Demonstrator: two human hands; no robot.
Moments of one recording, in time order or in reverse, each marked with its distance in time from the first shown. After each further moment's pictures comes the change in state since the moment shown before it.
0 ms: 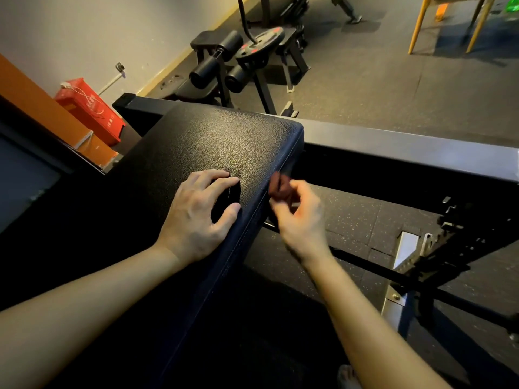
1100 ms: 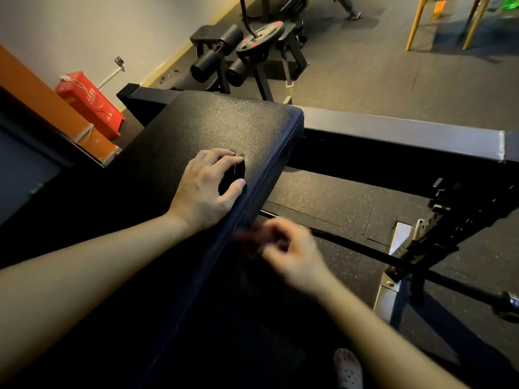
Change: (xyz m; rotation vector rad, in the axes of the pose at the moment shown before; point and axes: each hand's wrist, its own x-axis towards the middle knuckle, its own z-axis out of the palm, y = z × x) left_hand -0.001 0.002 -0.002 0.019 0.008 -0.010; right_hand -0.090 -0.010 -0.015 0.054 -0.373 -0.075
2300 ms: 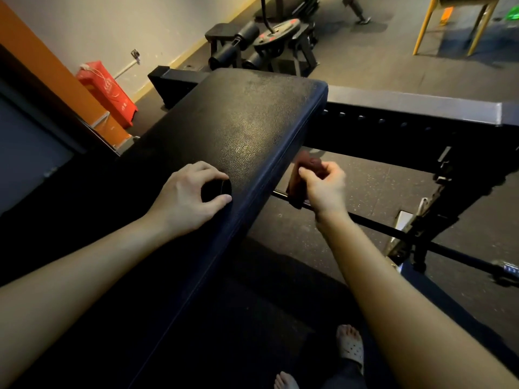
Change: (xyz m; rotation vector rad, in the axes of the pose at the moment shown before) left_hand -0.149 -0.012 -0.079 -0.085 -0.097 -0.122; right_hand -0.010 -0.029 0.037 0.216 0.485 0.374
